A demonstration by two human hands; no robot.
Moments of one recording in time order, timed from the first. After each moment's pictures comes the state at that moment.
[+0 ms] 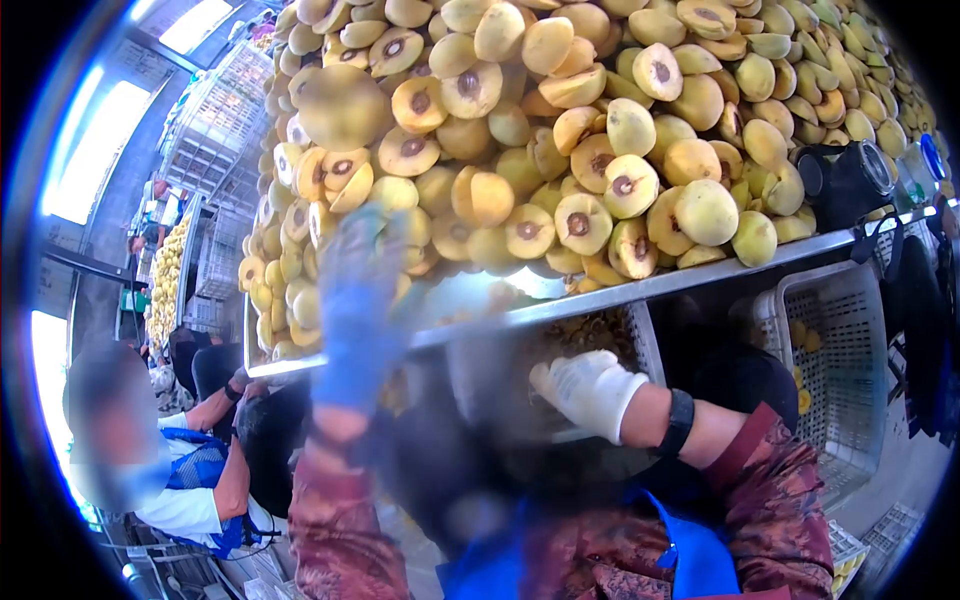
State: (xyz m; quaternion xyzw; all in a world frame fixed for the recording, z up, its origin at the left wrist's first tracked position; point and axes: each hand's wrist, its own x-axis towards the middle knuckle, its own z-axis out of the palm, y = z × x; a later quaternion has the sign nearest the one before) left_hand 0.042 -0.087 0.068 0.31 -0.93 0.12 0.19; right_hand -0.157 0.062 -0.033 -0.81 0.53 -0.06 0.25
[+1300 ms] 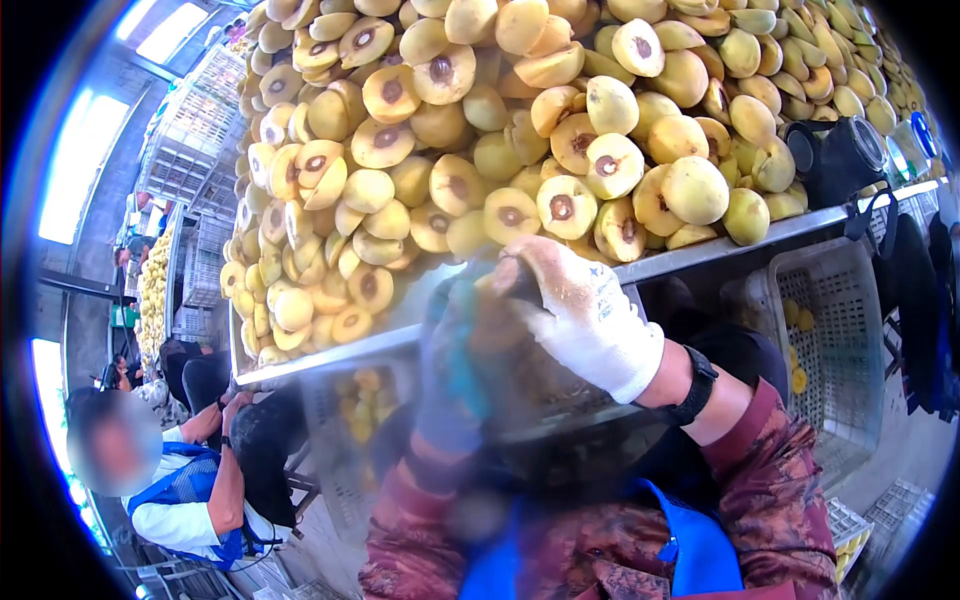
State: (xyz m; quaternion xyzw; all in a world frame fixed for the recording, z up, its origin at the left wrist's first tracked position) left_hand -0.014 -0.012 -0.011 0.30 -0.44 -0.73 0.42; right_hand -0.177 0.031 0.010 -0.64 0.55 -0.50 0.20
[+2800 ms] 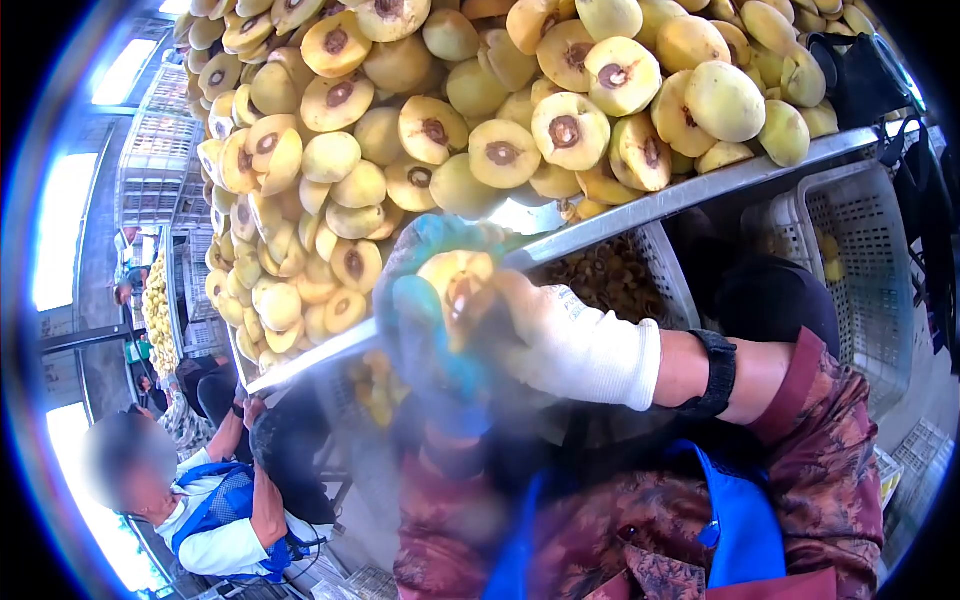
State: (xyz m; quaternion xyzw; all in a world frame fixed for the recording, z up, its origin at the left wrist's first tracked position) left_hand -0.007 -0.015 -0.014 0.32 -0.70 -0.42 0.48; right_hand -0.132 0.041 -0.019 -0.55 0.51 -0.42 0.51
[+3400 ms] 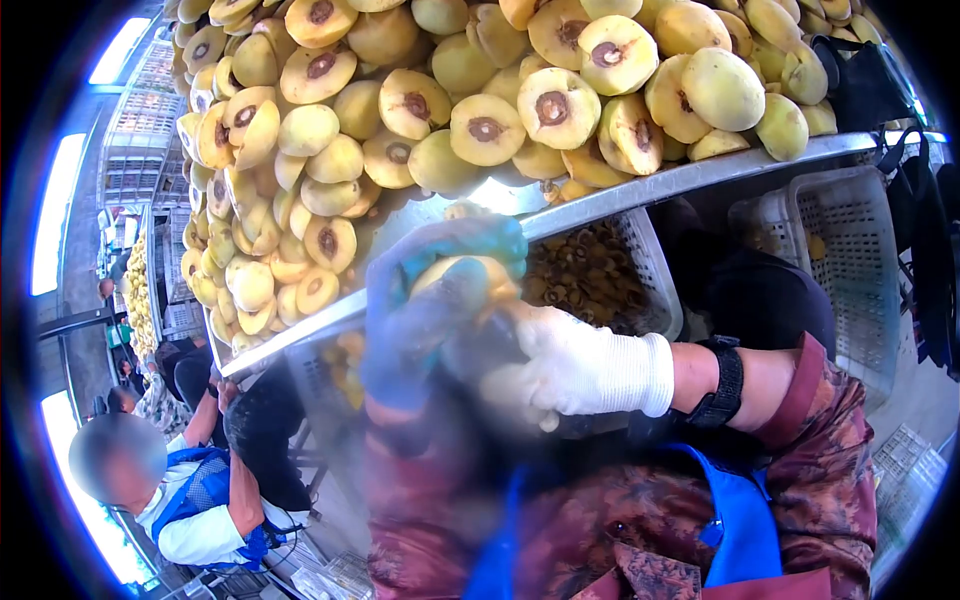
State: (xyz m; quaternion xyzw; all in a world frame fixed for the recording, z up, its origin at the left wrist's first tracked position) left_hand 0.000 -0.037 0.008 0.29 -0.55 -0.74 0.26; right_hand -0.136 0.062 -0.019 -0.38 0.41 -0.37 0.74
